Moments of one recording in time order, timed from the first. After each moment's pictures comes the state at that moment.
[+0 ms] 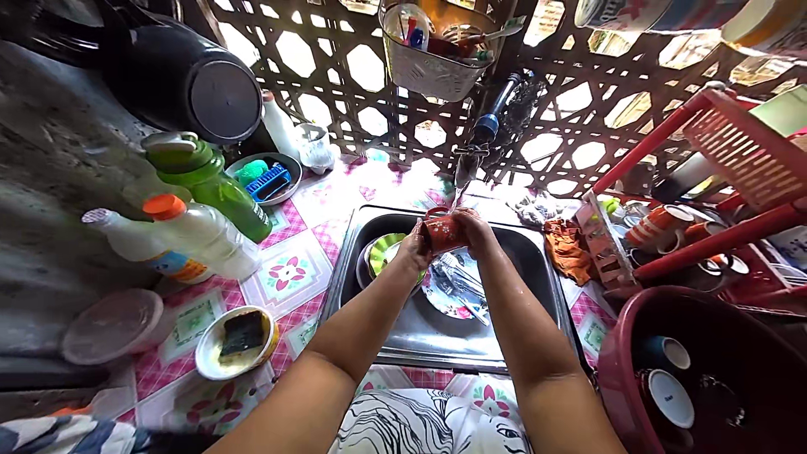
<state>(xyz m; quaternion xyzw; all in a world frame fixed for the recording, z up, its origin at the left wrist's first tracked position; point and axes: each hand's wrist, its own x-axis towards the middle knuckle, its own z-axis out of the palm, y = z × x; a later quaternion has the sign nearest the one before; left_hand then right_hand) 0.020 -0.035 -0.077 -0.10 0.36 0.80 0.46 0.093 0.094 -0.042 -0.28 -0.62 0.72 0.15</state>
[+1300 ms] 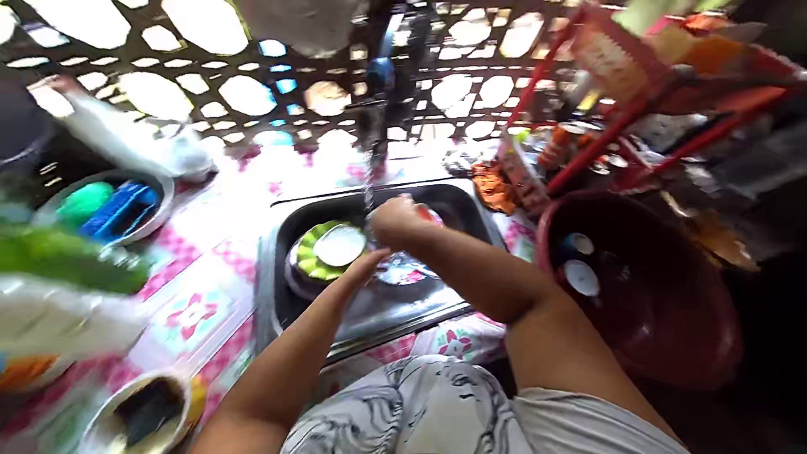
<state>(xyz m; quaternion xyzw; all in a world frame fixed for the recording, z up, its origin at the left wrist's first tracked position) 0.063 -0.070 -0.153 0.24 0.69 0.43 0.53 0.131 0.010 0.034 -0.20 -0.95 0.04 -0.23</state>
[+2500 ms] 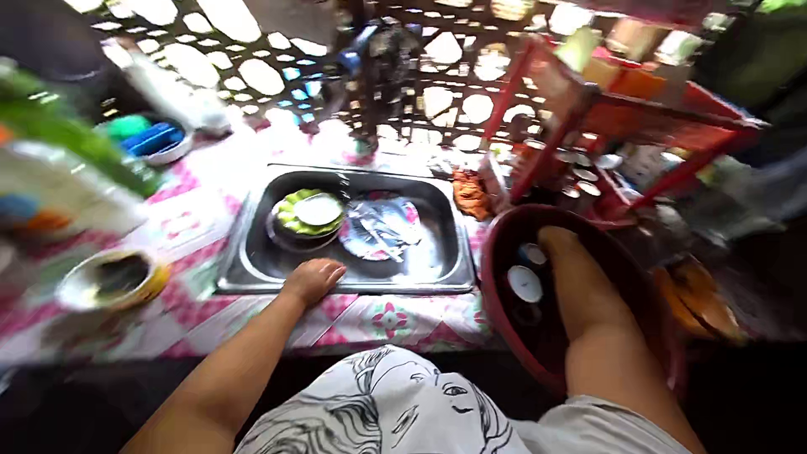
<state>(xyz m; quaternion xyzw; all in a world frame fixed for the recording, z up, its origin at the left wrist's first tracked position) 0.158 -0.167 -0.160 0.48 0.86 0.10 0.16 0.473 0.274 -0.024 -0.53 -0.83 -0.02 -0.20</state>
